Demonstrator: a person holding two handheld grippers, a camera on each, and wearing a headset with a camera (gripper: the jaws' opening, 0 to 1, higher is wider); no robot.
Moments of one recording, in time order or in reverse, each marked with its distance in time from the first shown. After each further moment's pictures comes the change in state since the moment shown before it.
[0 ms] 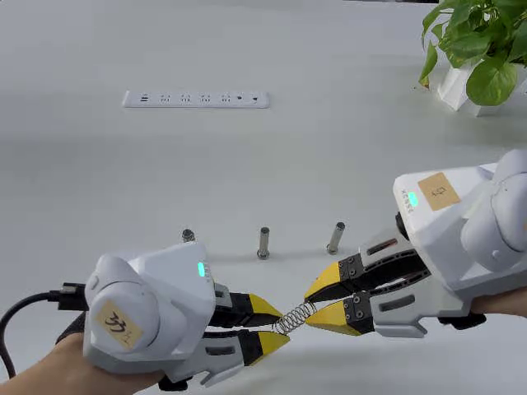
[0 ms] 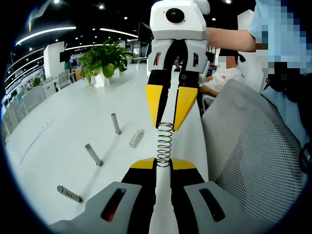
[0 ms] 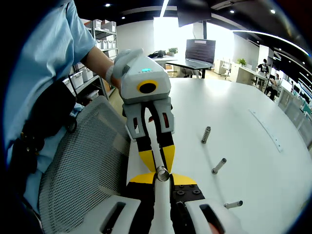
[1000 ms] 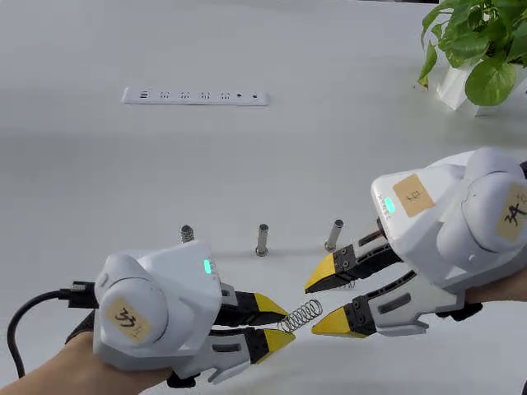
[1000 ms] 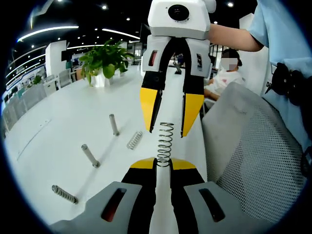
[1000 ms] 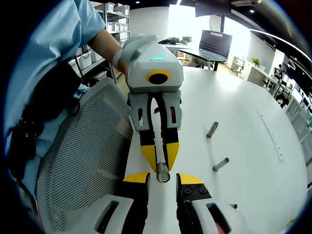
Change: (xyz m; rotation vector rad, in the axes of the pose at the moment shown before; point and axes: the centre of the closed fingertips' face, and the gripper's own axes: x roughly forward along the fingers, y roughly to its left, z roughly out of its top) left arm 0.007 -0.002 0.002 -0.026 -0.023 -0.002; right arm 0.002 0.003 -0.010 -0.119 0.139 0.048
